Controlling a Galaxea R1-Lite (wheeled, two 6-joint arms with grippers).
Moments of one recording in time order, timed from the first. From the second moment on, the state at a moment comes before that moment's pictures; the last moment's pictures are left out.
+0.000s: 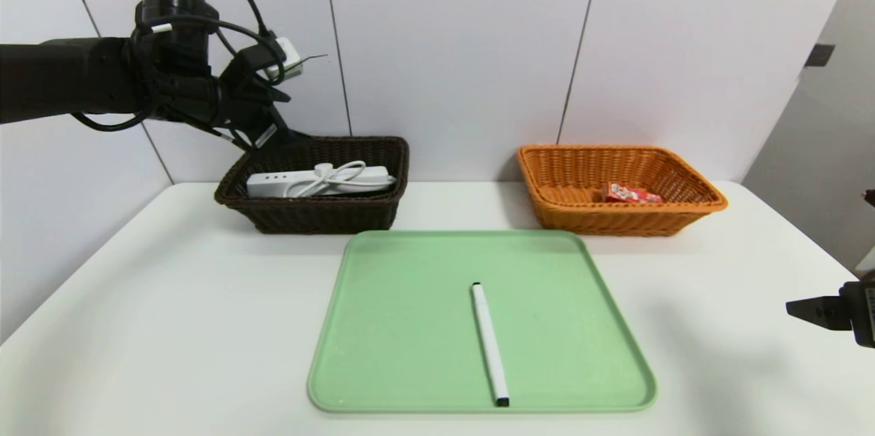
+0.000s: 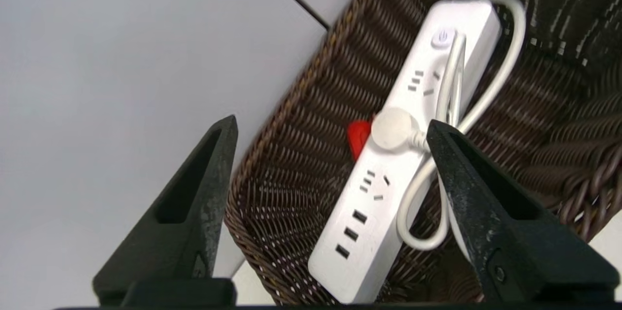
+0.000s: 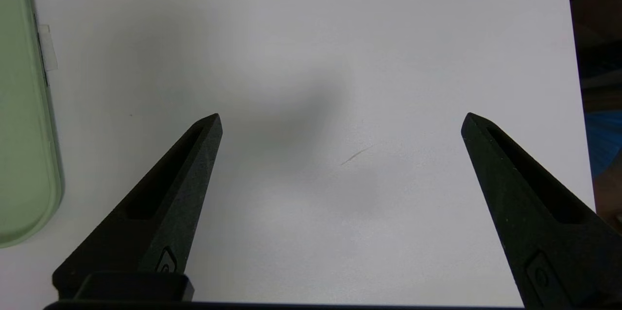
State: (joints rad) left arm -0.09 2.01 -1.84 0.25 -0.32 0.83; right arm -0.06 1.22 -0.80 0.38 -0.17 -0.04
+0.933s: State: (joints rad) left arm -0.60 1.85 -1.97 0.65 0.15 -0.11; right arm -0.06 1.22 -0.79 0.38 -0.16 -0.04
